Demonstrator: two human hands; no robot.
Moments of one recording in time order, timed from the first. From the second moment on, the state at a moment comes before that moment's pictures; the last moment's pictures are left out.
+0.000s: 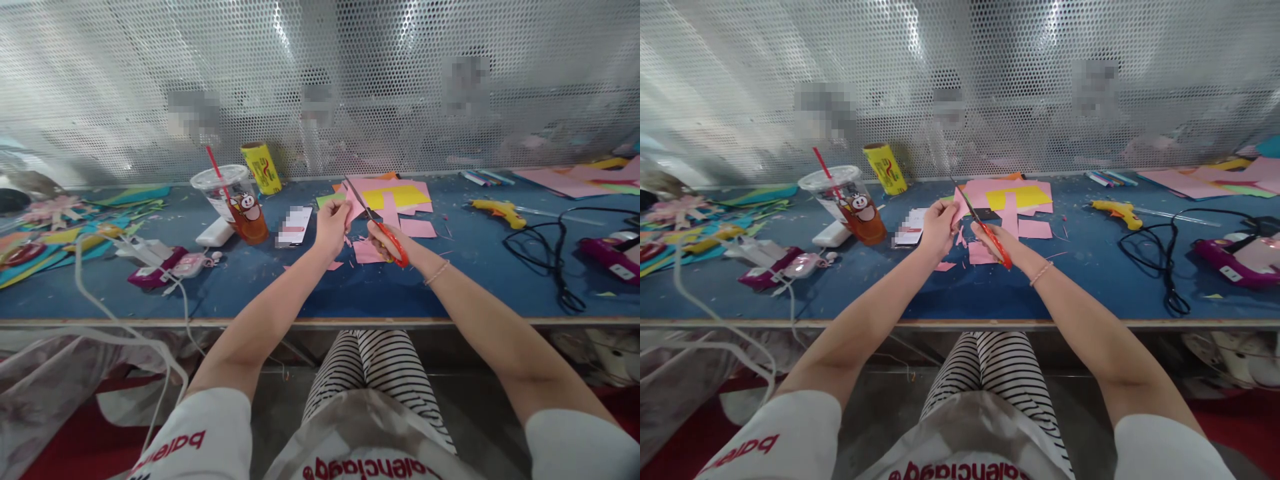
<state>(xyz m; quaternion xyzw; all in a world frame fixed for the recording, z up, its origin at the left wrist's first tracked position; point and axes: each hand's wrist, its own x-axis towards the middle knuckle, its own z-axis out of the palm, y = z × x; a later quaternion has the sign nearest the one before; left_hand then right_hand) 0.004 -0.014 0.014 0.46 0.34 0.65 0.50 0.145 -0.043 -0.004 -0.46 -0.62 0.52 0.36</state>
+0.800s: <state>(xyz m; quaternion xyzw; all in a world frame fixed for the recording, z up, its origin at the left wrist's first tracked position) 0.003 -0.020 0.022 0.46 0.30 0.63 0.55 0.146 -0.048 0.000 -0.50 -0.69 0.37 0.37</state>
